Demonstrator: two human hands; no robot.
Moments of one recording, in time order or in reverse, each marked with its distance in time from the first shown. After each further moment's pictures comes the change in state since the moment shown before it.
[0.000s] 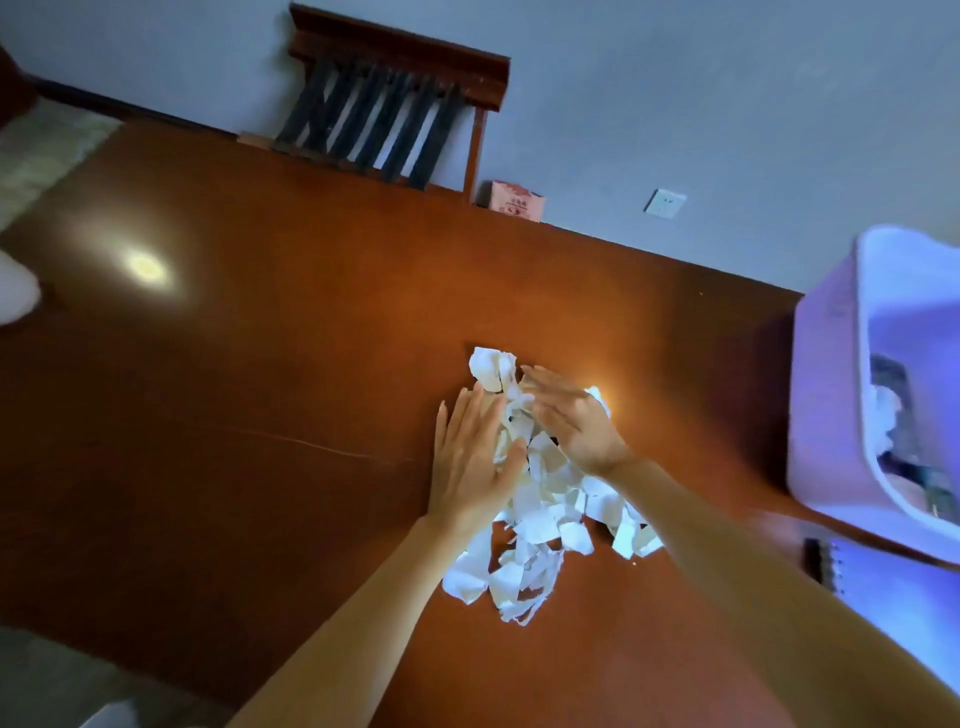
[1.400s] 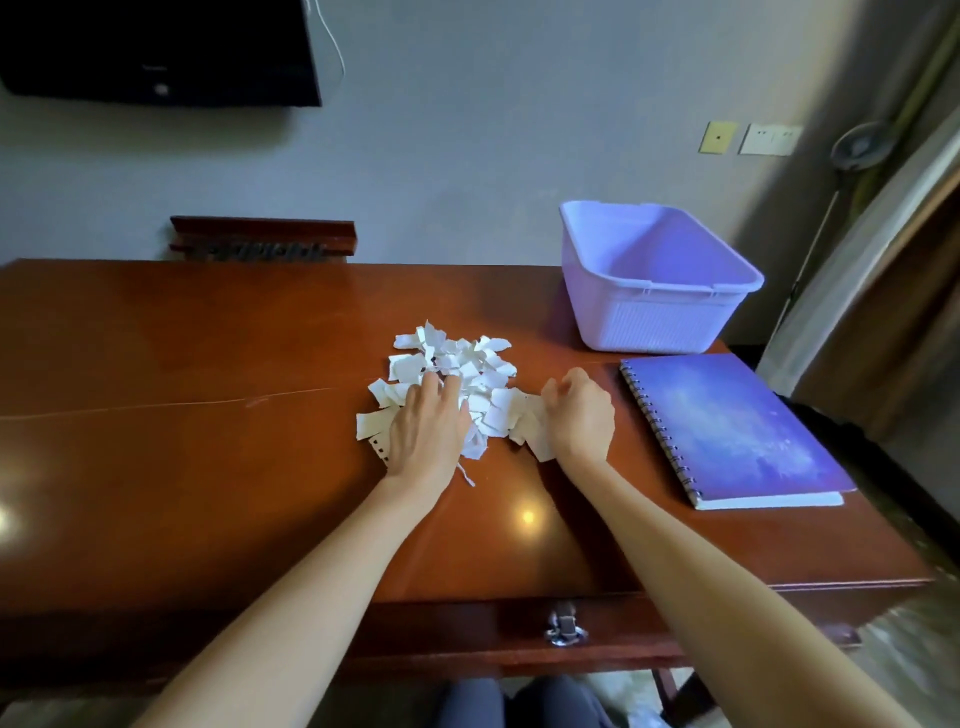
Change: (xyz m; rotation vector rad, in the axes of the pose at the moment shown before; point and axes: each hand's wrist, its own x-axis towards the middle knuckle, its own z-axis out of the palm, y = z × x) left_hand -0.110 0.065 0.062 0.456 0.385 0.439; right_hand -0.203 0.022 0.039 -0.047 1.065 0.569
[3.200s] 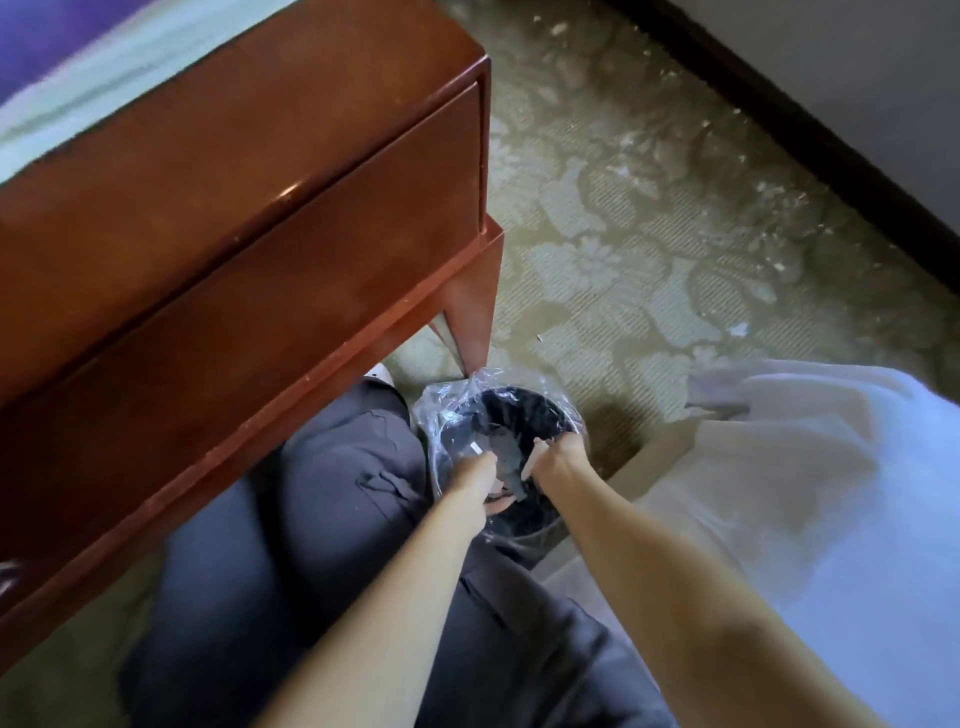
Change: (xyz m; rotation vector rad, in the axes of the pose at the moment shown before) left_hand -0.315 0.293 0.184 -0.695 -1.579 -1.070; right_hand -0.241 0.450 -0.031 0.832 -0.055 1.867
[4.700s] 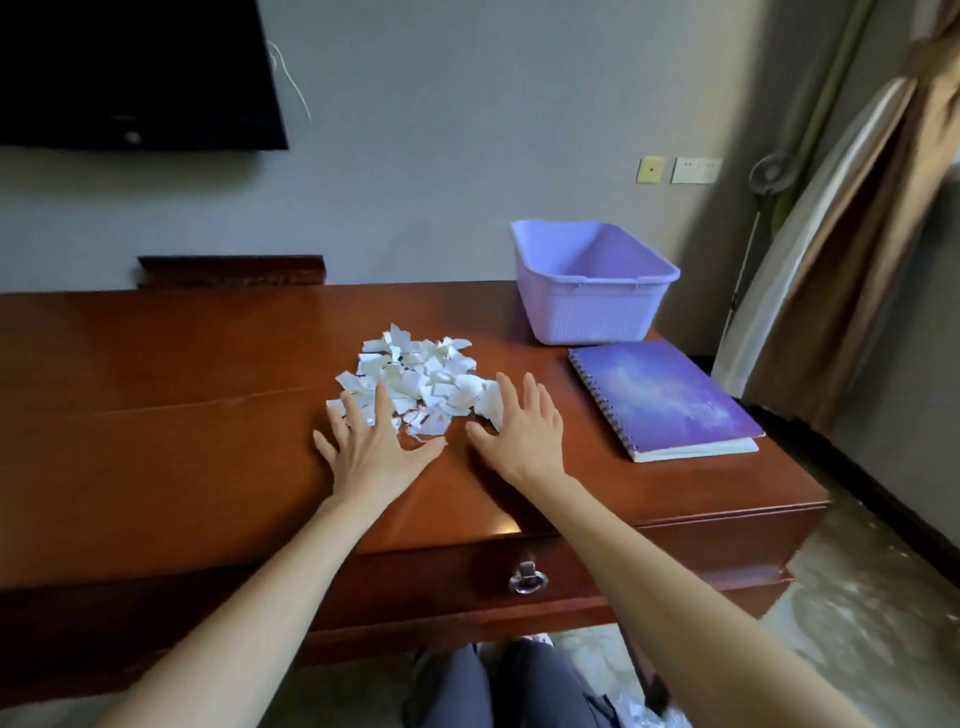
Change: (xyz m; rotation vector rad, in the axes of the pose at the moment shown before) left_hand -0.248 0.039 -0.376 0.430 1.162 0.807; right_hand -0.385 0.055 0.268 -1.320 0.024 -1.961
